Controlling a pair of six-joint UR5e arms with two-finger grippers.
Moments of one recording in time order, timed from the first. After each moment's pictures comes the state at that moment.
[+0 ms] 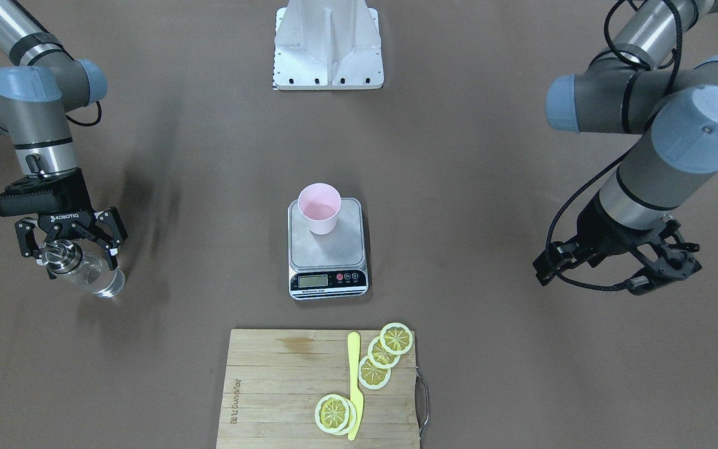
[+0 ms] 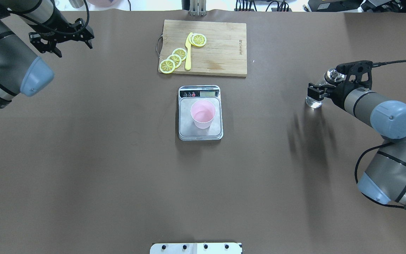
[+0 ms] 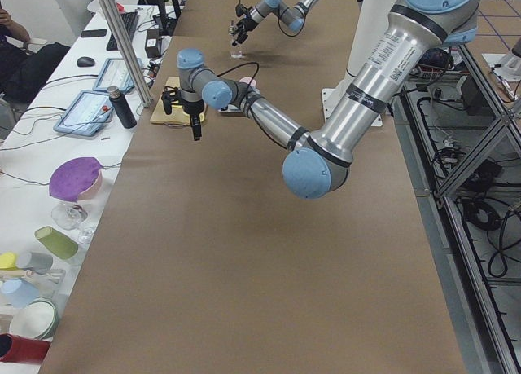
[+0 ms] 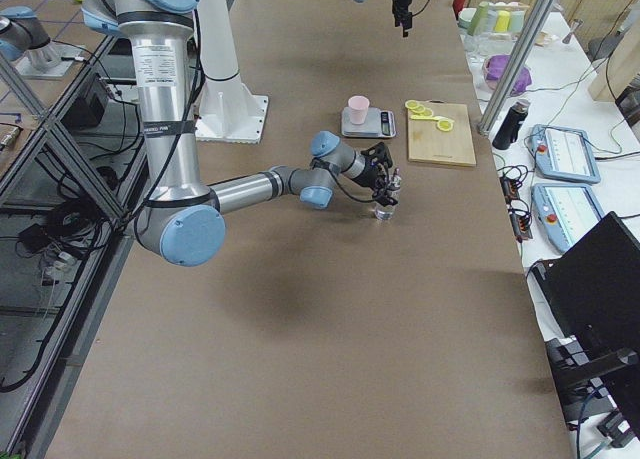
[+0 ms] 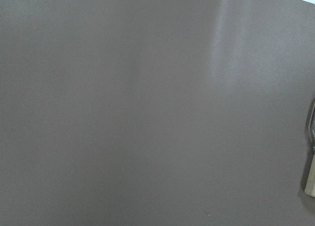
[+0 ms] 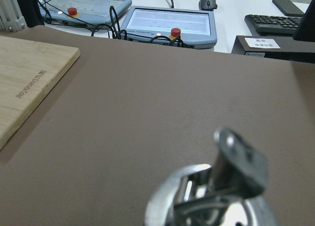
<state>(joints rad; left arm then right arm) -1.04 -2.15 -1.56 -1.64 -2.14 -1.09 0.71 -1.49 1.65 -0.65 1.36 0.92</state>
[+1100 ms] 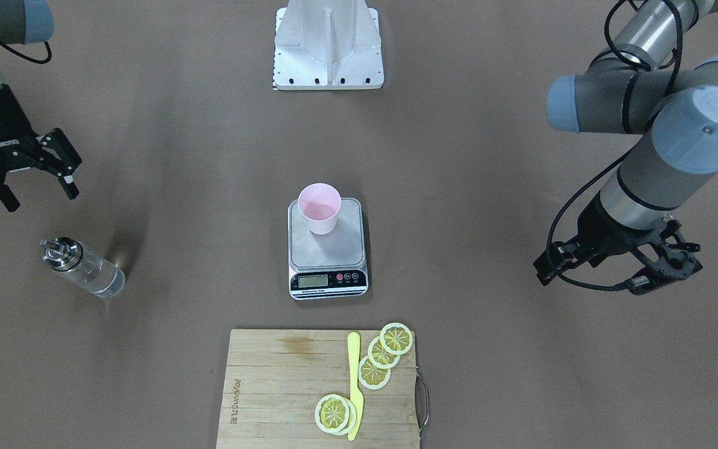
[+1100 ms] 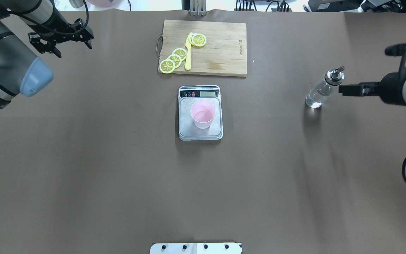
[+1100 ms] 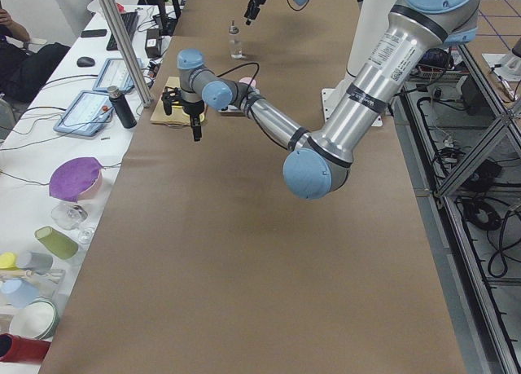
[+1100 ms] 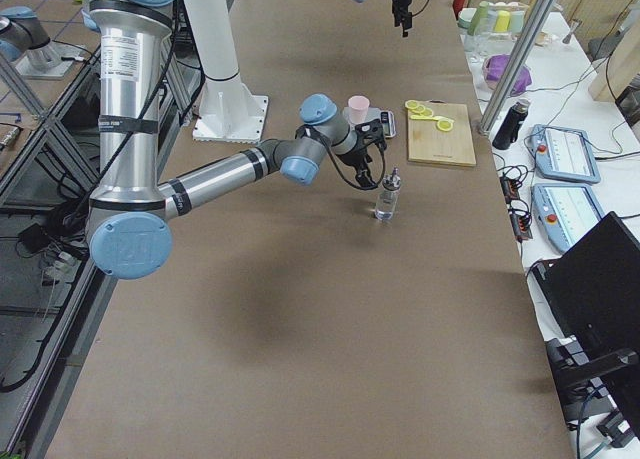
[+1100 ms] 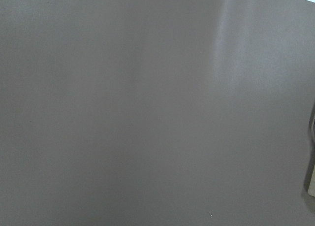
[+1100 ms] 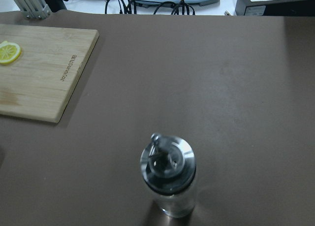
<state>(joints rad) -1.04 -2.15 -1.56 -1.64 -2.14 -1.09 0.98 -1.61 2.01 -0.98 1.89 0.90</state>
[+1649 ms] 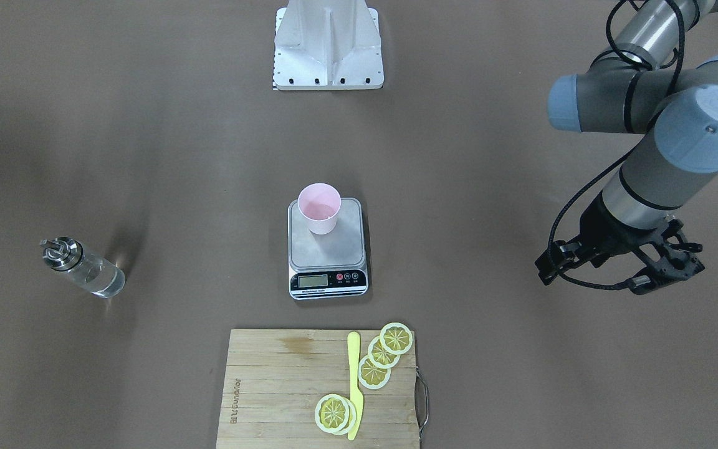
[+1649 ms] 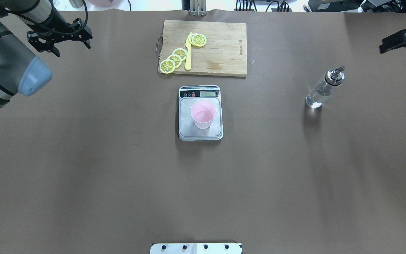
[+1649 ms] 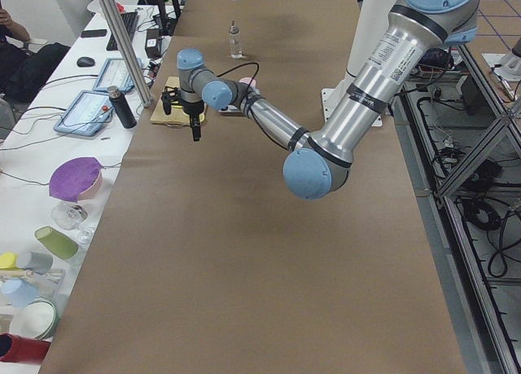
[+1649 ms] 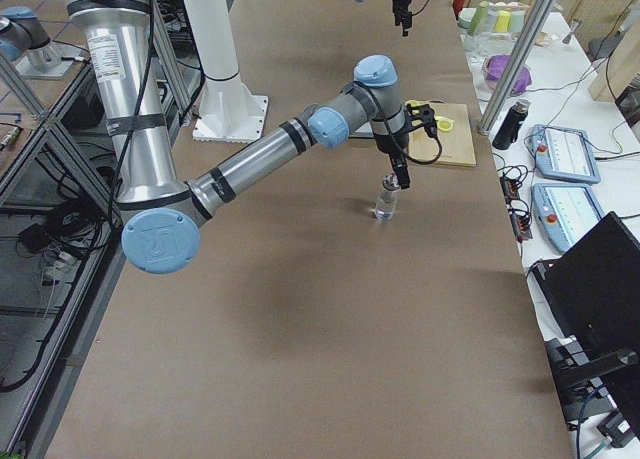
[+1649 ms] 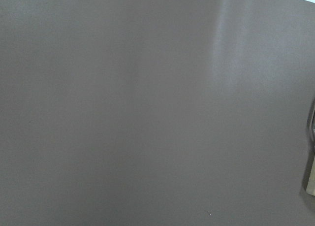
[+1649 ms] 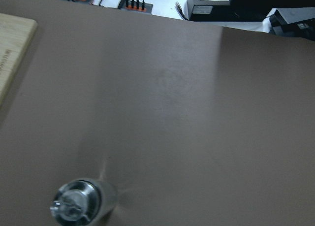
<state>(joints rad) -1.06 -2.14 -1.56 -1.63 -2.14 -1.03 1.26 -1.36 1.96 -1.59 2.09 0.42</state>
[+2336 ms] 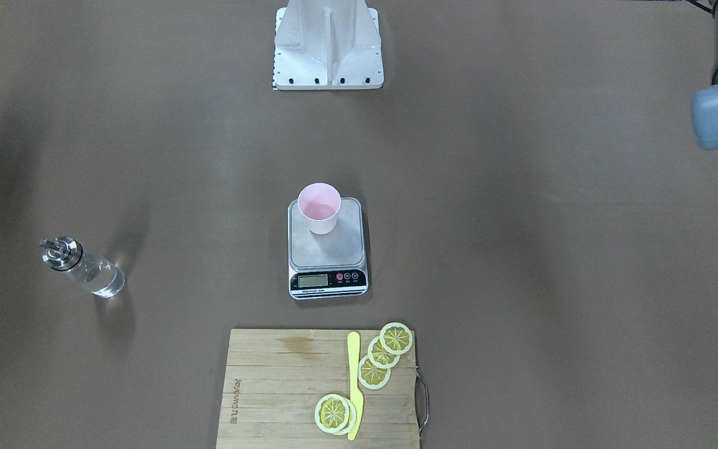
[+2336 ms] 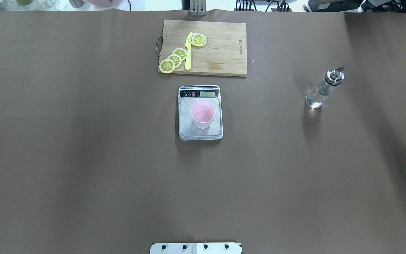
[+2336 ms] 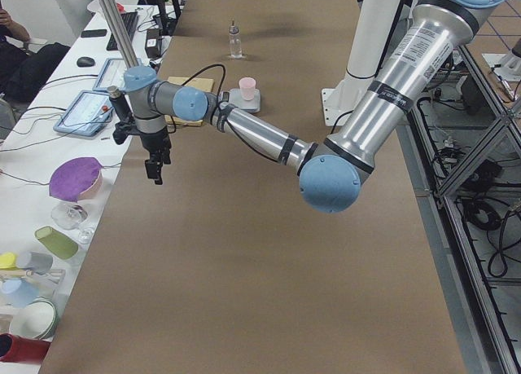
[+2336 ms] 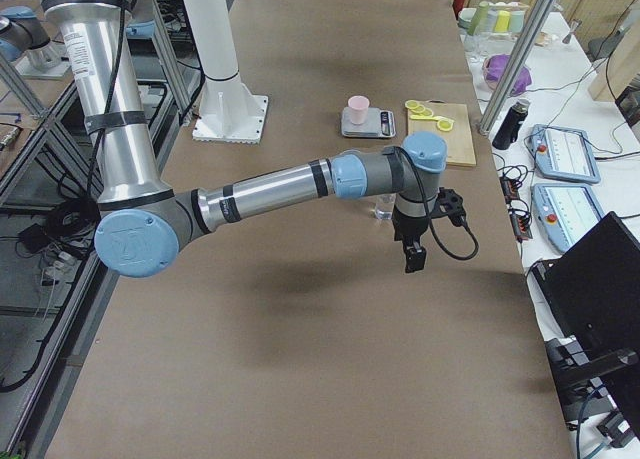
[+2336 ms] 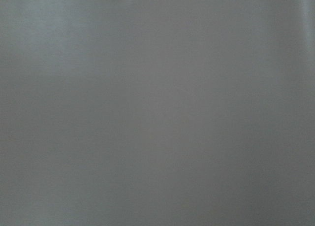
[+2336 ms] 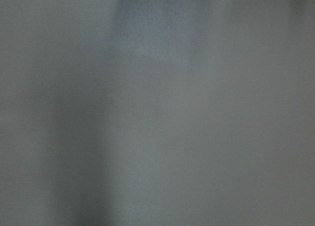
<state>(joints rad) -1.40 -2.11 -1.43 -1.34 -2.13 -0.24 1.47 -1.39 1.64 -1.70 2.23 -0.03</state>
